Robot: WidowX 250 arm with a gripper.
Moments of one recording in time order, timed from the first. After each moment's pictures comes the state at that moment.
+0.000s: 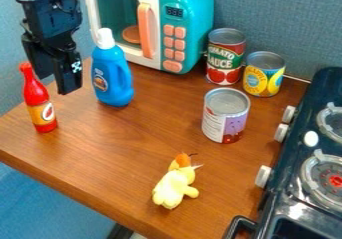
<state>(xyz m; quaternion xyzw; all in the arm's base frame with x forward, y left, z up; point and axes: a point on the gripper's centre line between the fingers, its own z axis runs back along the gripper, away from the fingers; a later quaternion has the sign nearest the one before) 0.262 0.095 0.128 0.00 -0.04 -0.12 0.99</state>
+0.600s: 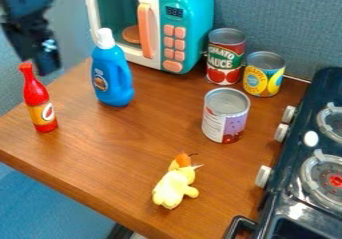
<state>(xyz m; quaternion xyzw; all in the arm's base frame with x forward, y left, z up) 0.256 0.117 0.150 -0.02 -0.08 -0.14 0.99</state>
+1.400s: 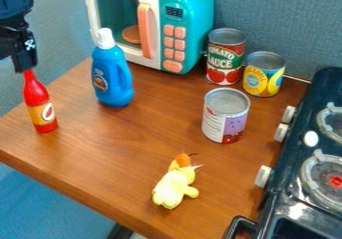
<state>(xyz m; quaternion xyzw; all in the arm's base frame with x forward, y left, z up) 0.267 0.173 0.131 0.01 -0.04 -0.07 1.00</state>
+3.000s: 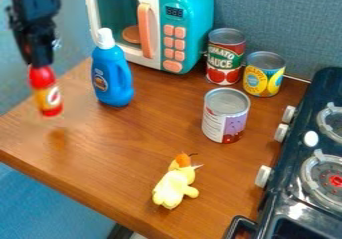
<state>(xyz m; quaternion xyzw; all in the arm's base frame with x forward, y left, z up) 0.293 0.153 0.125 0.00 0.00 -0.08 1.00</state>
